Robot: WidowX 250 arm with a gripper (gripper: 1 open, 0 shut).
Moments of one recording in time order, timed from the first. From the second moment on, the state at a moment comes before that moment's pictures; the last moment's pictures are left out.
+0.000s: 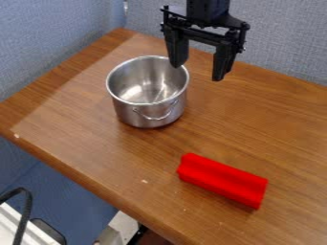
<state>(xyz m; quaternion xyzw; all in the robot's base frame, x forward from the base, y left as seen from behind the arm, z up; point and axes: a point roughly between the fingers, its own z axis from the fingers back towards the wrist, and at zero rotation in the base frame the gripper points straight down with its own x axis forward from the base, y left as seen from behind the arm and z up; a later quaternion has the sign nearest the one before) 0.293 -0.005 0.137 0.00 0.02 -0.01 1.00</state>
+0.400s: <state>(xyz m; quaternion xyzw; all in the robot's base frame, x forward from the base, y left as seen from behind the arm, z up) 0.280 -0.011 0.123 0.01 0.05 -0.05 1.00</state>
